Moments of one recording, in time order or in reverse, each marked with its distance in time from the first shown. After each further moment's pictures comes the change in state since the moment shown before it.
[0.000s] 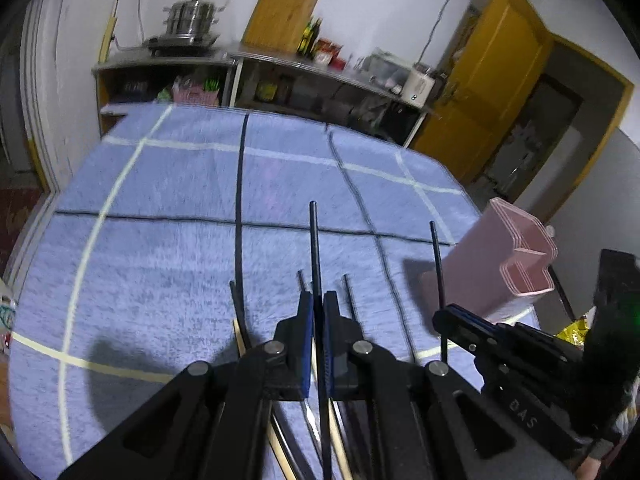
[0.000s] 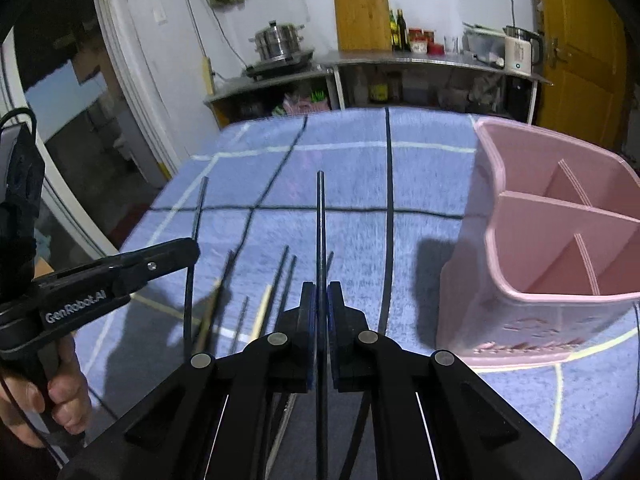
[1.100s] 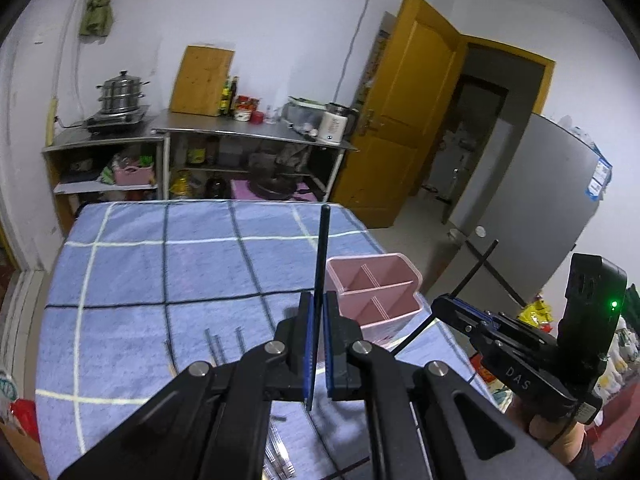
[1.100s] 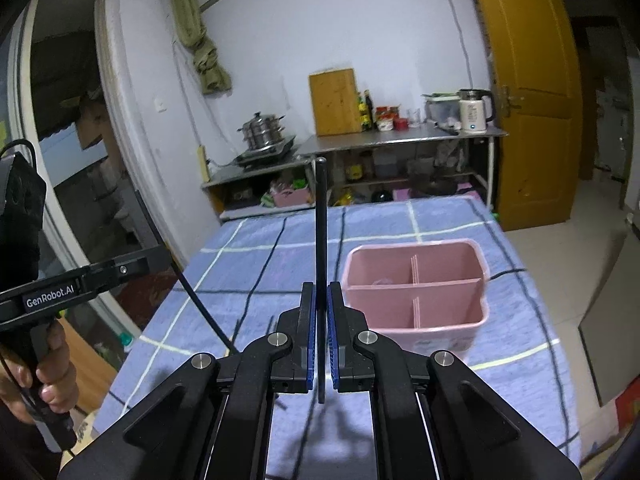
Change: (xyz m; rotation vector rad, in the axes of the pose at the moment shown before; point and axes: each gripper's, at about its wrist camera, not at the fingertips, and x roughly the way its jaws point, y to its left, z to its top) left arm -0.099 -0.099 0.039 0.181 -0.133 -0.175; right arm -0.166 -0.049 0.017 0.074 -0.280 -0.037
